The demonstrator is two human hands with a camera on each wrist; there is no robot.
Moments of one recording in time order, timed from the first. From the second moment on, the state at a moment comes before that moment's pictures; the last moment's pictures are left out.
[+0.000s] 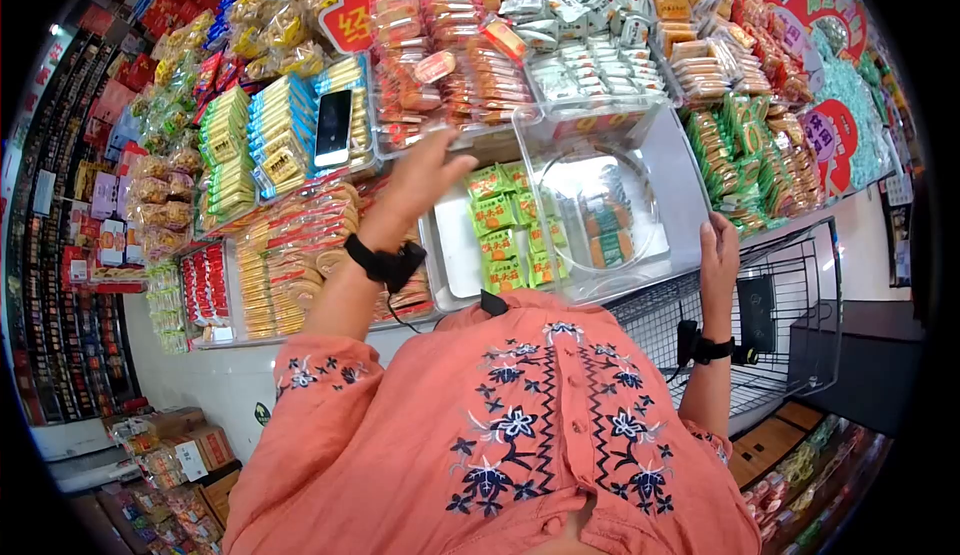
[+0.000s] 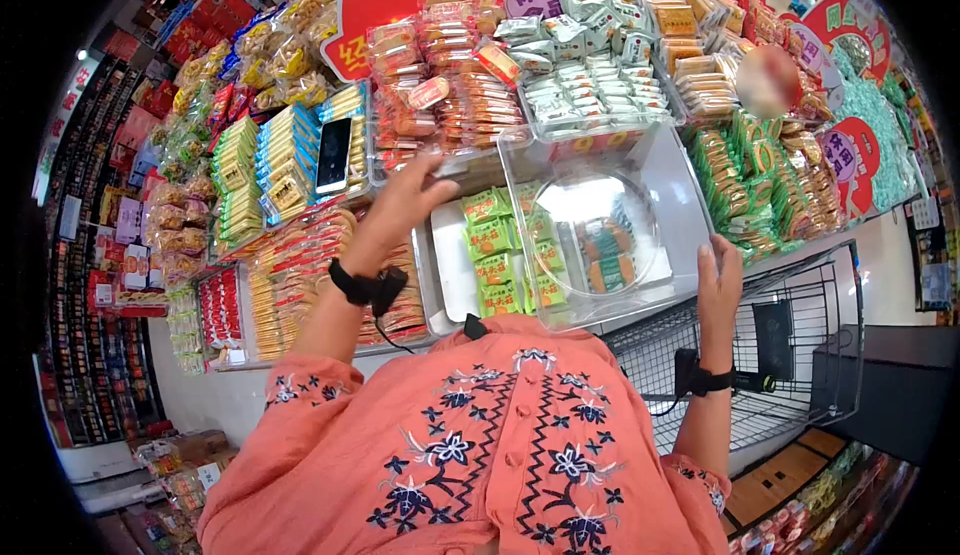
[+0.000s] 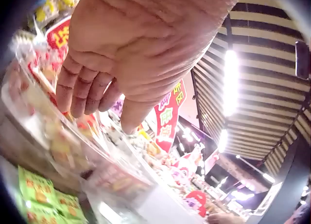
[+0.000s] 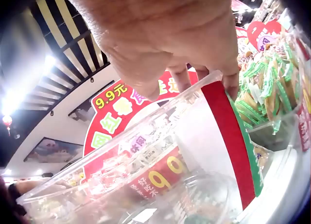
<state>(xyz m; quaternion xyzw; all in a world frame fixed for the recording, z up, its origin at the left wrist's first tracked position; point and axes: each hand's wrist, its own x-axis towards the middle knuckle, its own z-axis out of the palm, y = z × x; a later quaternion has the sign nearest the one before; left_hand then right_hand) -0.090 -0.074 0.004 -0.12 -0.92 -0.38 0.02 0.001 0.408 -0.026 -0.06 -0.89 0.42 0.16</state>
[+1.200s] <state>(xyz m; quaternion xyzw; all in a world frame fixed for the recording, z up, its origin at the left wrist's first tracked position) -0.169 -0.138 -0.014 -0.18 -0.96 -0.20 0.04 -0.075 0.420 0.040 0.03 -0.93 0.35 -0.06</state>
